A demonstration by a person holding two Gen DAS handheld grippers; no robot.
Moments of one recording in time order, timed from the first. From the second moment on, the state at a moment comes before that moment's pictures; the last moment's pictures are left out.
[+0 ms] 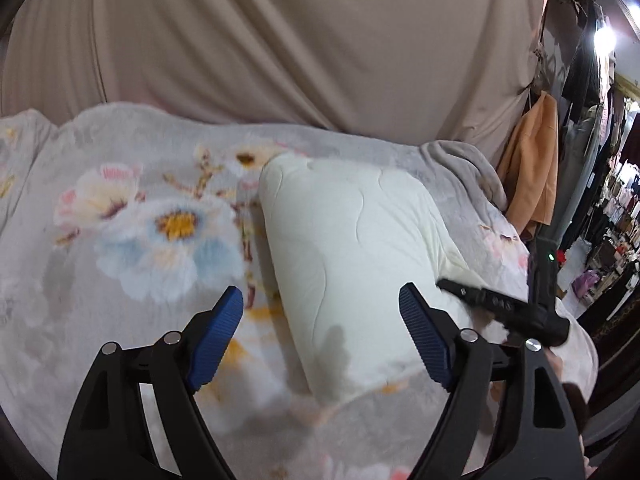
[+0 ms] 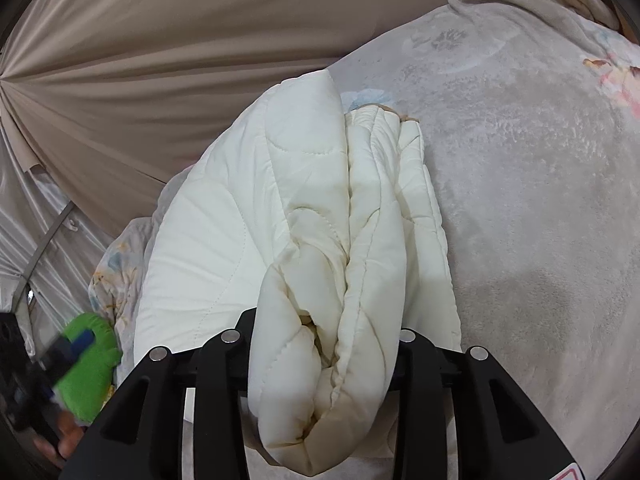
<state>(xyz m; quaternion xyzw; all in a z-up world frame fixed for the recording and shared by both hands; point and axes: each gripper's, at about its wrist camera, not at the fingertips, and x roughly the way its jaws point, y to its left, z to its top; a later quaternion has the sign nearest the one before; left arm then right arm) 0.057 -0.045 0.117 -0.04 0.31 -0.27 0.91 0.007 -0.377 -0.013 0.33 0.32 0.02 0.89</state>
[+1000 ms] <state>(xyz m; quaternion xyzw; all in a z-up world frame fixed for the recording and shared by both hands) 0.094 -0.097 0.077 0.01 0.37 -0.27 0.89 0.043 -0.353 0.102 0.23 0.25 0.03 0.94</state>
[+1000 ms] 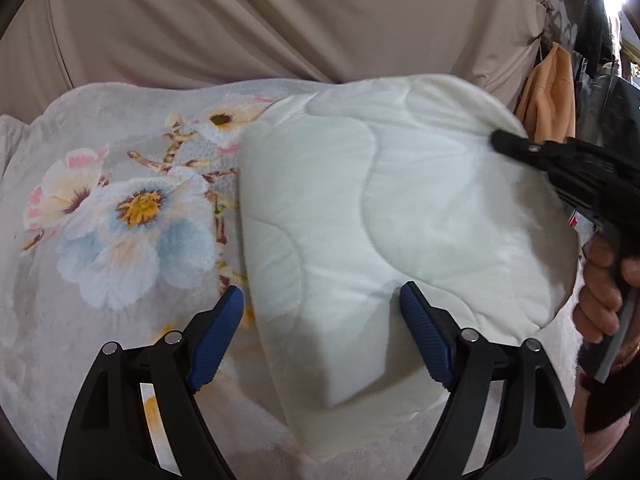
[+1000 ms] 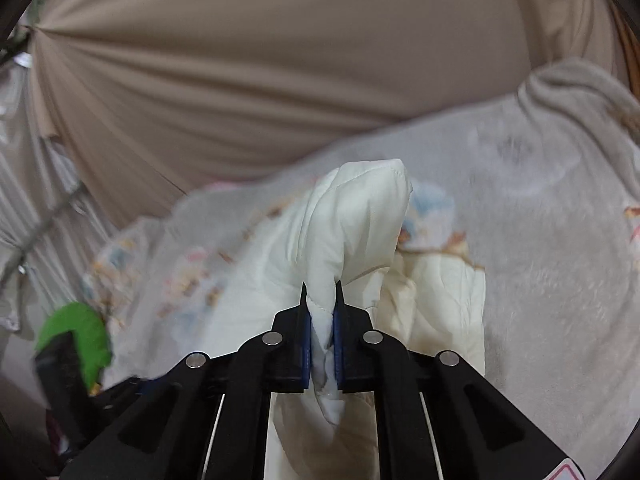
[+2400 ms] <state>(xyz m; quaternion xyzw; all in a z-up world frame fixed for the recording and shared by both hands) 0.042 -0.092 0.068 0.01 0.40 -0.30 0.87 -0.035 -0.366 -0.001 0.26 0.35 -0.07 0.90</state>
